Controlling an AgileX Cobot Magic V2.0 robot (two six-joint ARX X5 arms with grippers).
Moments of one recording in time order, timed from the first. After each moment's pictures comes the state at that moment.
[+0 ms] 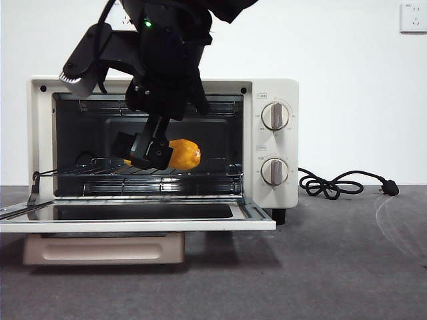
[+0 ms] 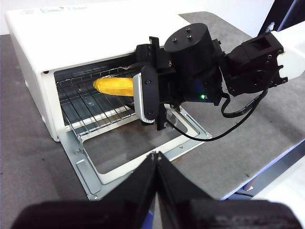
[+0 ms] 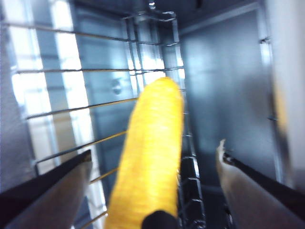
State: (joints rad) left arm -0.57 0.34 1.07 -1.14 0.03 -0.16; right arm 0.95 1.92 1.31 0.05 0.55 -0.93
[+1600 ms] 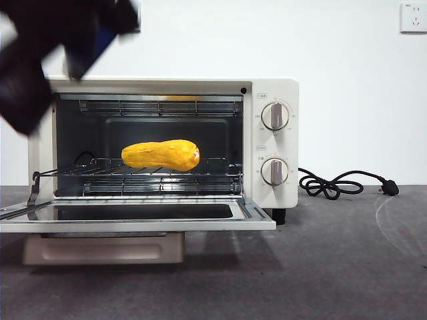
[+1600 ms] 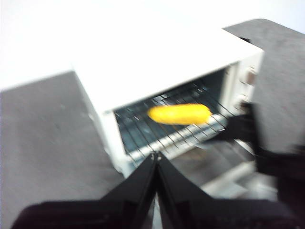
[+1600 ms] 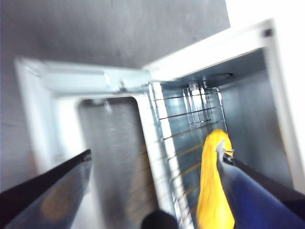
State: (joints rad) left arm -0.57 0.46 1.07 -0.97 -0.21 0.00; right arm 1.33 1.78 1.31 -0.24 0.69 -0.57
